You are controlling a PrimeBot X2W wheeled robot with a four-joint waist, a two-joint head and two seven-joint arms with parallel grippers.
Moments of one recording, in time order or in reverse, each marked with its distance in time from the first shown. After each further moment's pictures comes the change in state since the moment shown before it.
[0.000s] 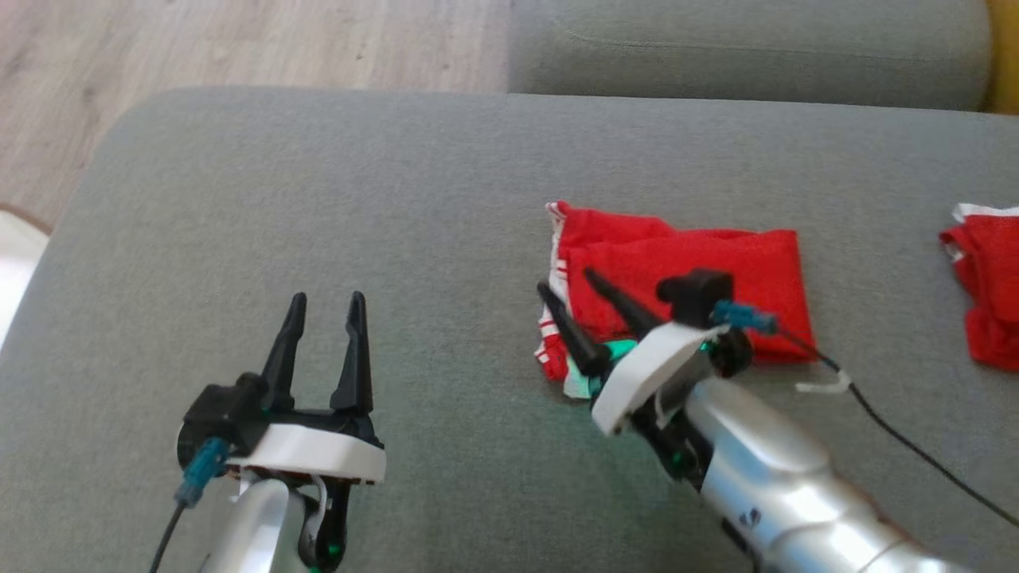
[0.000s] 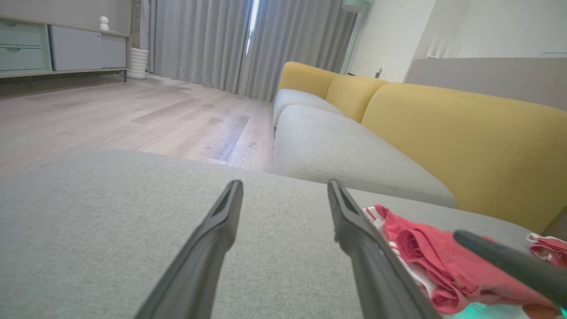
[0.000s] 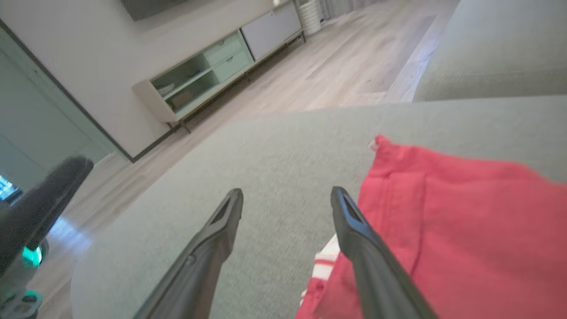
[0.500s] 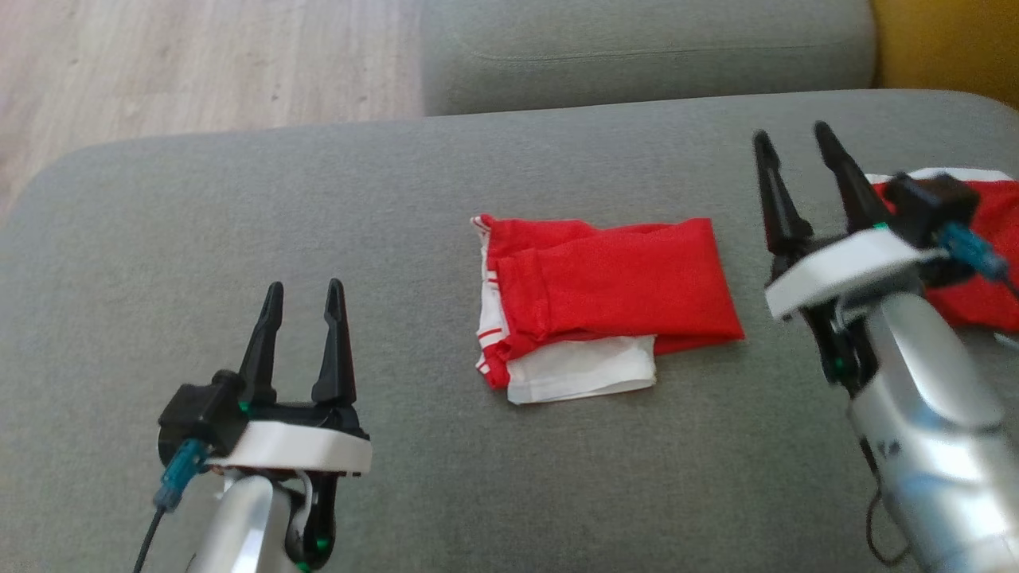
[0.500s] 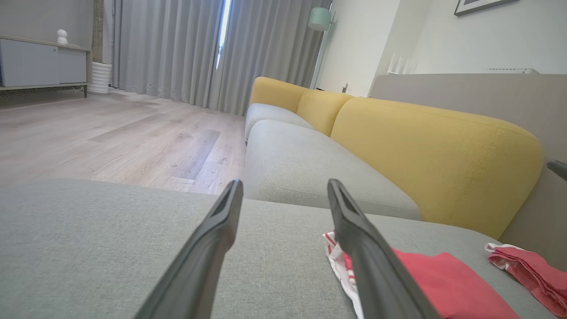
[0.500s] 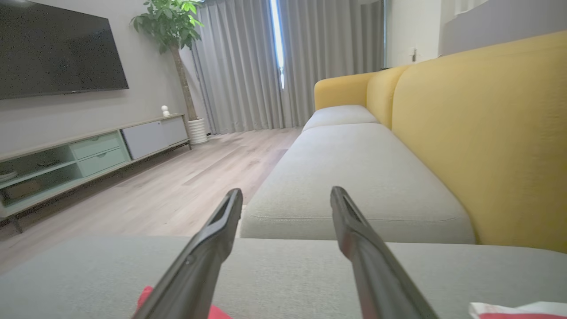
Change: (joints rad) left arm 0.012 0.000 0.050 -0.057 0.003 0.001 0.000; right arm -0.022 -0.147 -0.519 -0.115 -0.353 0.000 -0.066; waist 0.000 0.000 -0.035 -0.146
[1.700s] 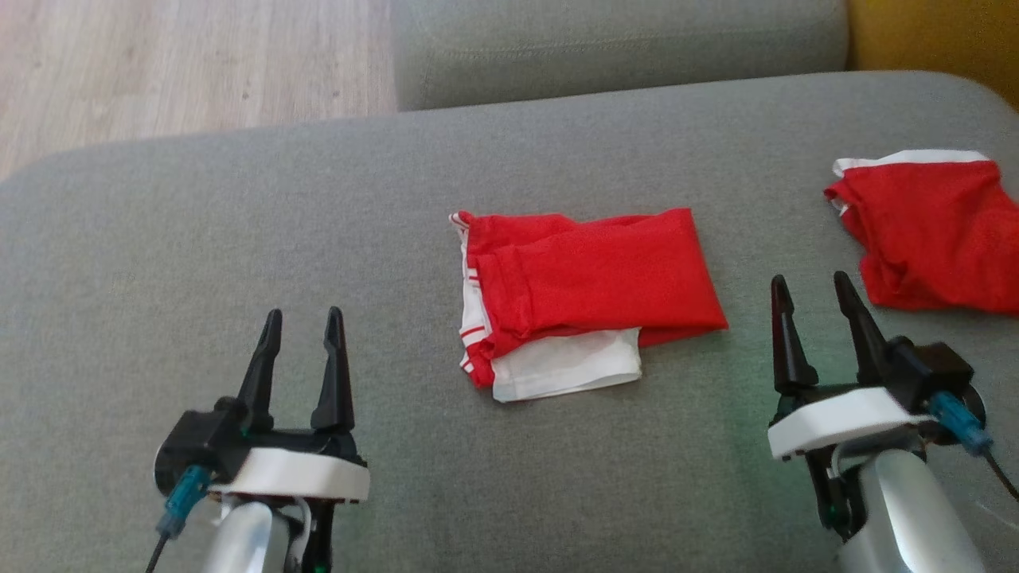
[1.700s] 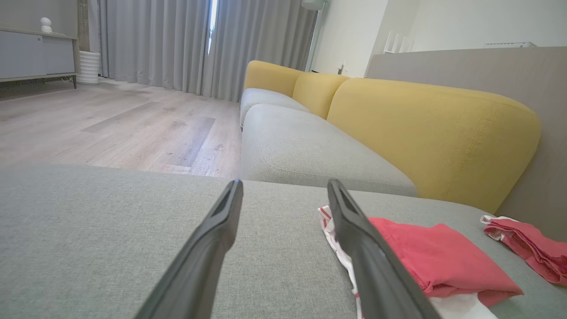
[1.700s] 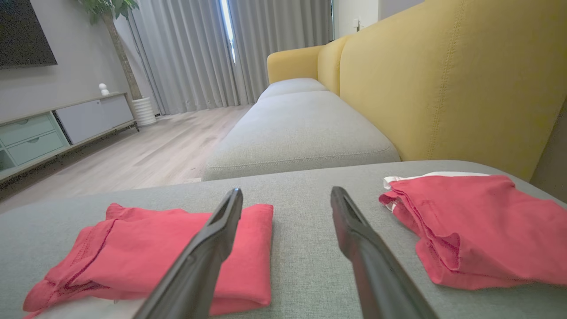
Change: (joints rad) left arm 0.061 0.000 0.017 -0.021 0.043 -0.002 0.000; right arm 0.417 0.159 -0.307 -0.281 -0.296 0.000 0.002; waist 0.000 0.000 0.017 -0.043
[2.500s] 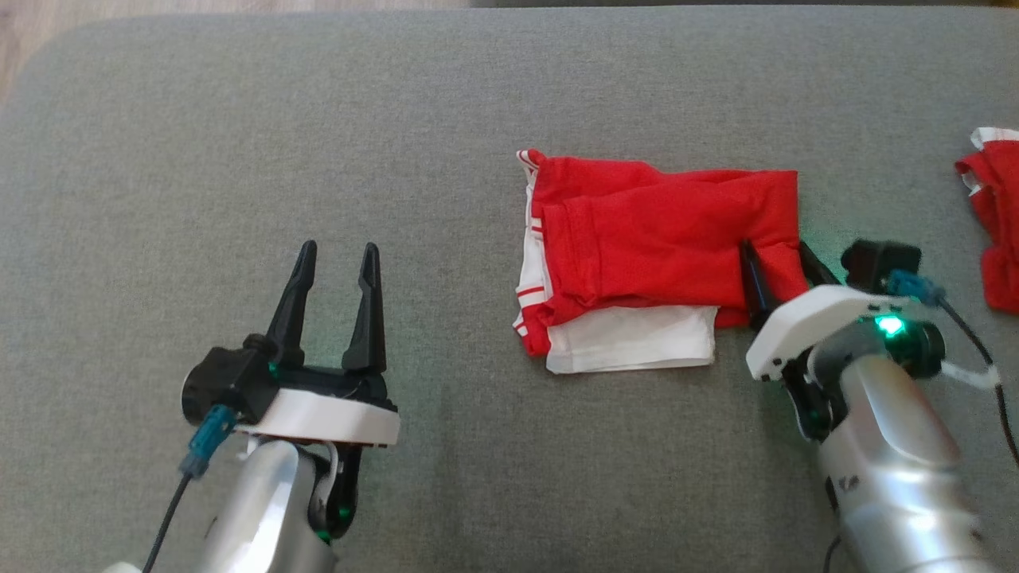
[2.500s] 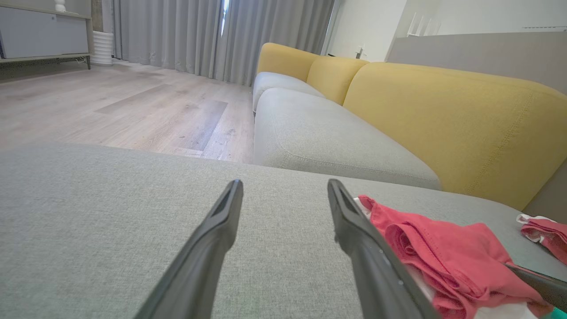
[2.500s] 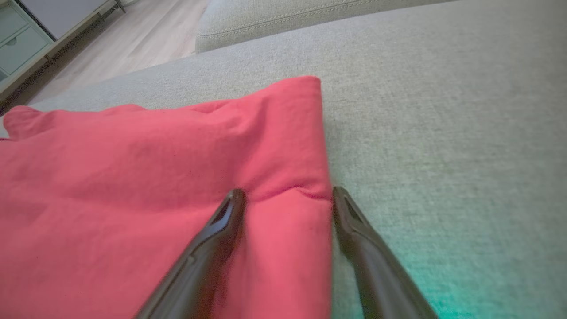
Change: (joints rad) left arm -0.127 -0.001 -0.089 0.006 -0.028 0.009 0.000; right arm -0.322 -0.002 0.002 0.423 0.072 0.000 0.219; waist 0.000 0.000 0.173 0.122
